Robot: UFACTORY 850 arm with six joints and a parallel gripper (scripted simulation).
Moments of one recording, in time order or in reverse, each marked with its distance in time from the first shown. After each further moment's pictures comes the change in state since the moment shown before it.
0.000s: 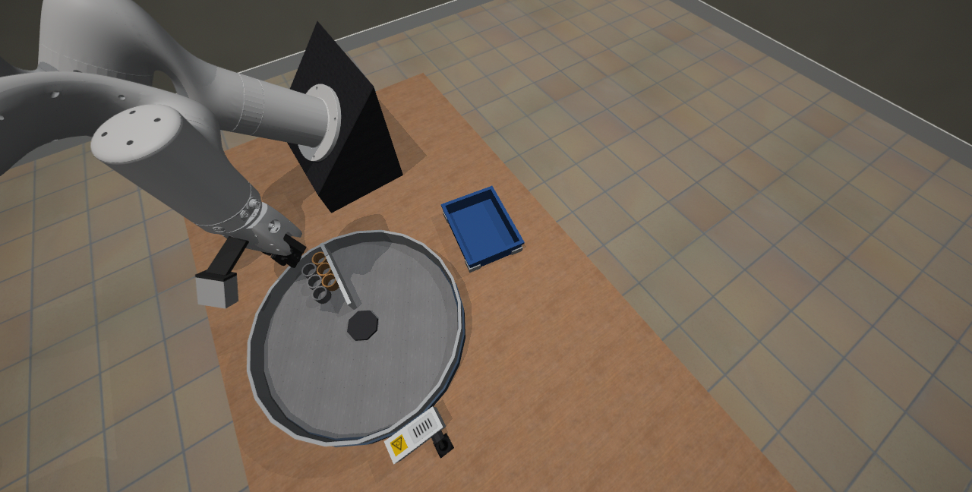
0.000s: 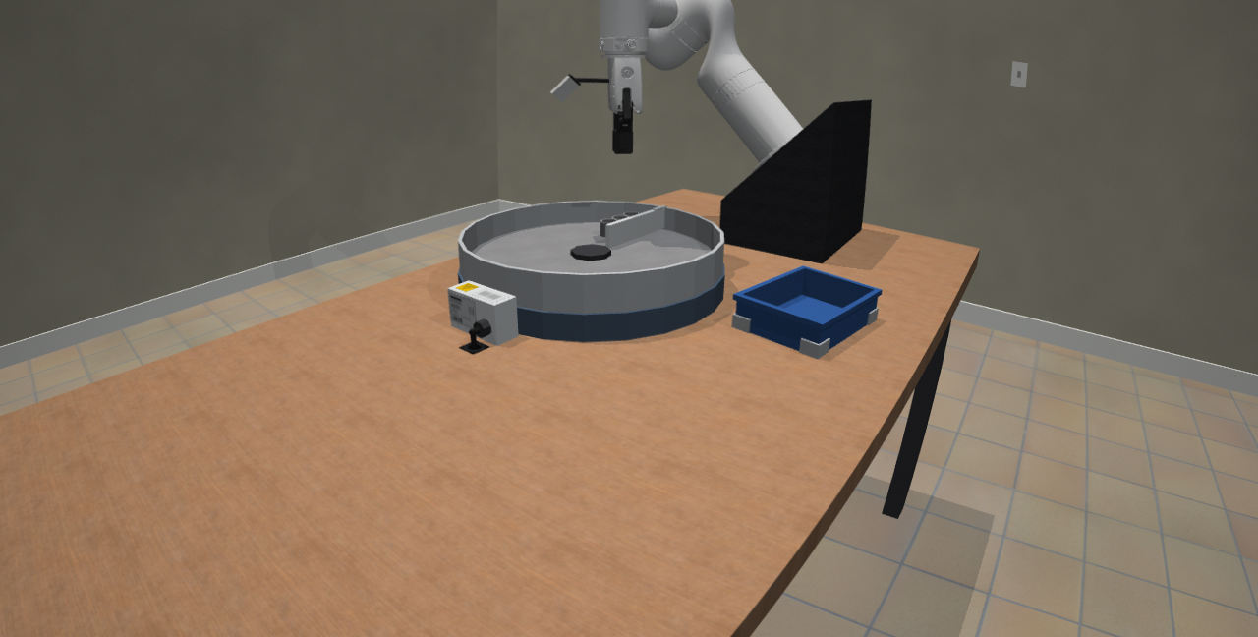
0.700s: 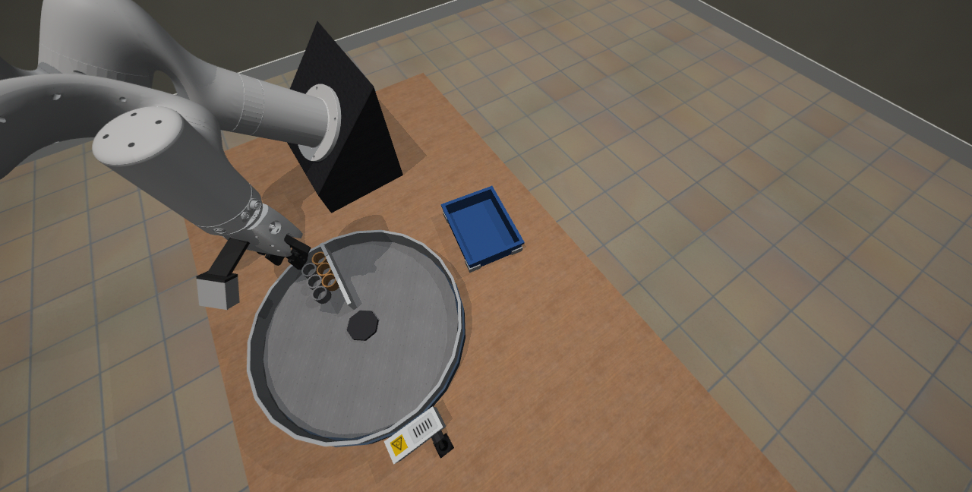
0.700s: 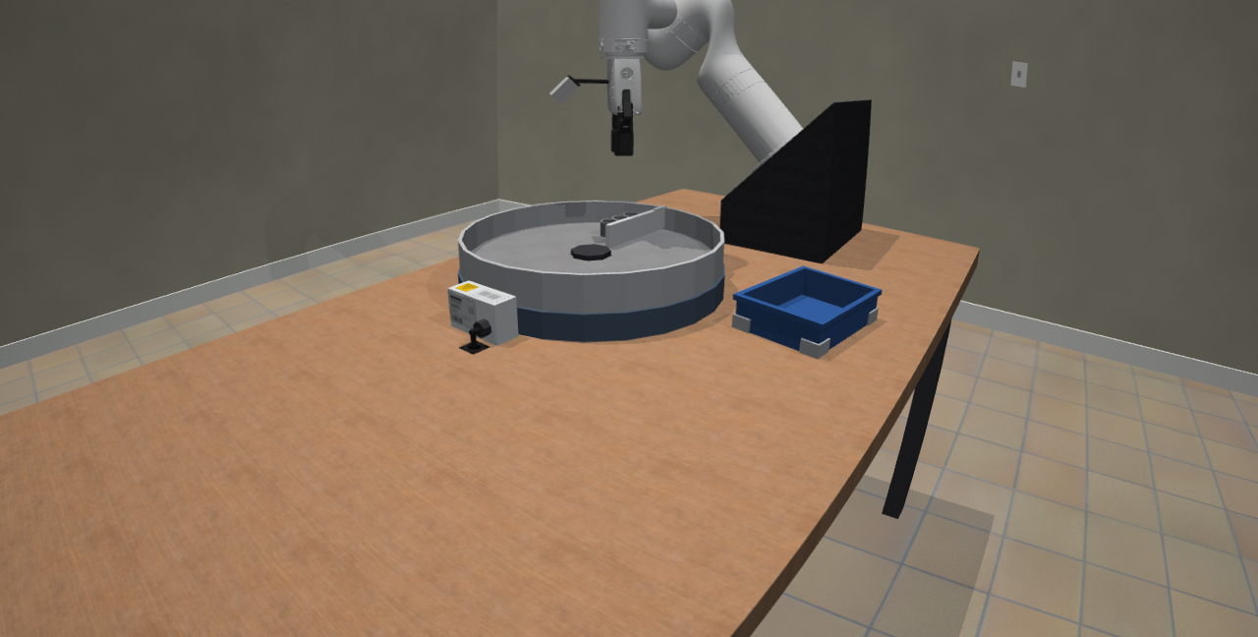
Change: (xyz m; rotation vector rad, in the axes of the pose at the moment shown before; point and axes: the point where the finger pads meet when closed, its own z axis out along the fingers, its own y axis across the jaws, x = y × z) arm 0.001 0.000 0.002 0.000 0.000 -0.005
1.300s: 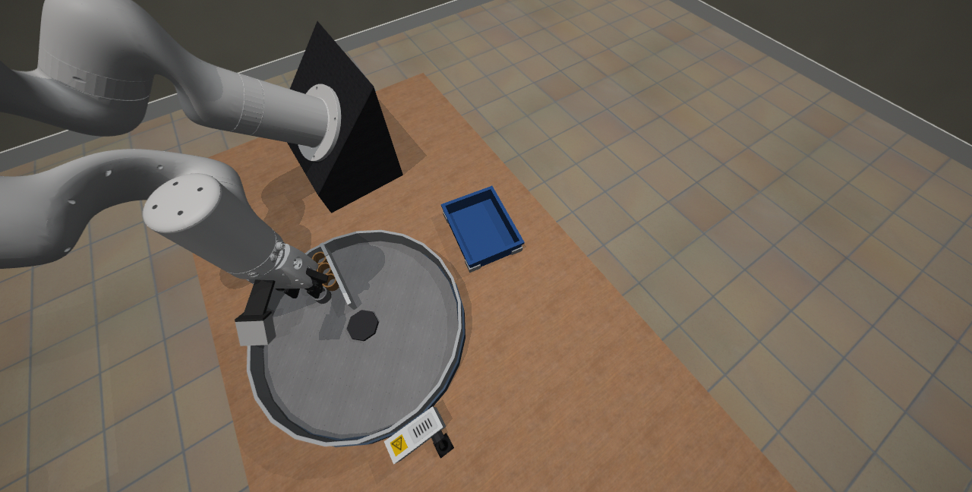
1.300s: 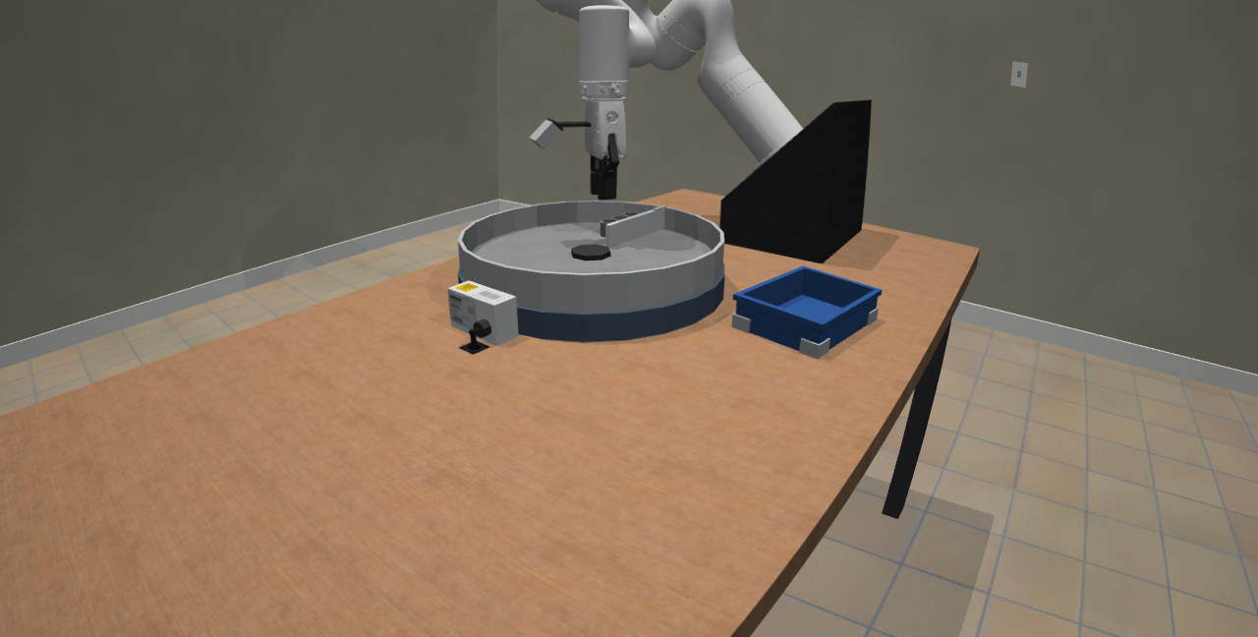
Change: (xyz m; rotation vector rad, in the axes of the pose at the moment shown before) arm 0.034 -0.012 0.073 -0.001 -0.002 -0.190
